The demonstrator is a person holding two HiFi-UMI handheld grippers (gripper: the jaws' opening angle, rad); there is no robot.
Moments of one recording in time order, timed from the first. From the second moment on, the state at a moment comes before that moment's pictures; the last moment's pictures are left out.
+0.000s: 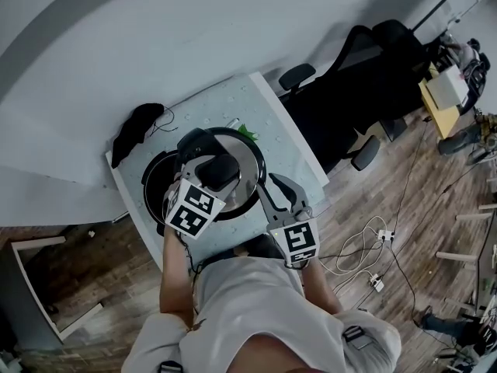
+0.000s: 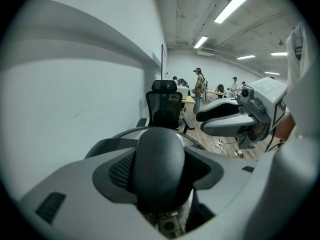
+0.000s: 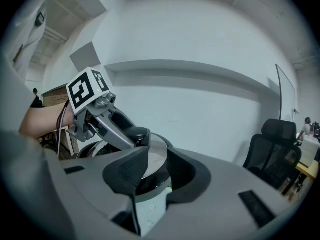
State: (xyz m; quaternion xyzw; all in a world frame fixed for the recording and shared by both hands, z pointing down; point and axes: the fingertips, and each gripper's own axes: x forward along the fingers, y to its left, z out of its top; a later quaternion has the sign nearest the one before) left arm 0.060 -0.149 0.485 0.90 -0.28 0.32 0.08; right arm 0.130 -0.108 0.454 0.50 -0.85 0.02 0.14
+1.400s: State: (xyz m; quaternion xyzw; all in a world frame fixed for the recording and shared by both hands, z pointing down) left arm 0.228 -0.165 0.581 0.90 -0.24 0.35 0.12; right arm 0.284 -0.133 0.541 0.54 -0.82 0.10 0.19
